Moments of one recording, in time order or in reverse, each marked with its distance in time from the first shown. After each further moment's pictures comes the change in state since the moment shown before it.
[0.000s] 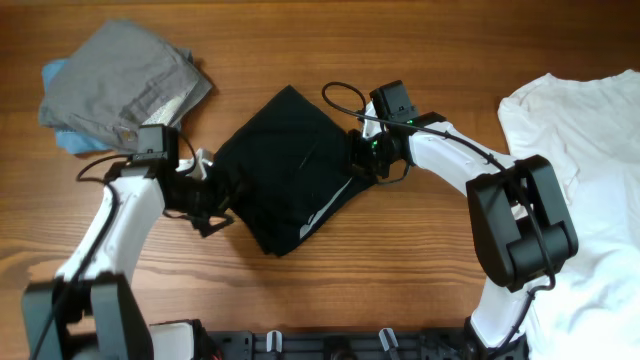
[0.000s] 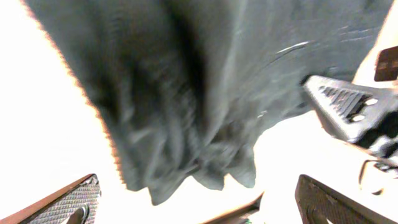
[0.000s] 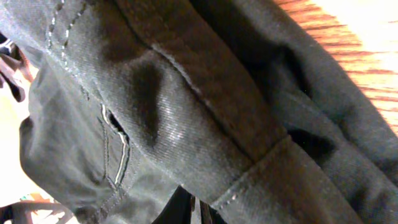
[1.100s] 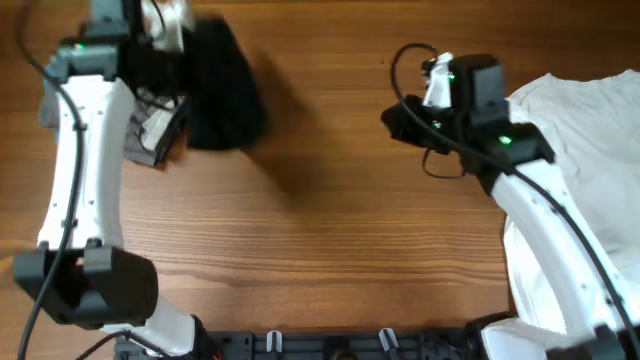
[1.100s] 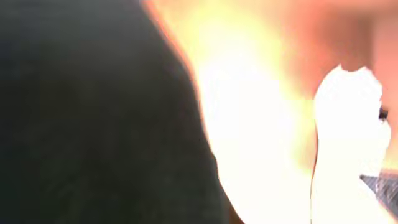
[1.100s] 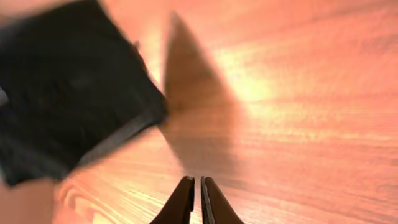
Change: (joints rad) left arm -0.038 0.269 0.956 -0.225 -0.124 0.363; right arm -0.113 -0.572 0.002 -0.145 0.186 -0.061
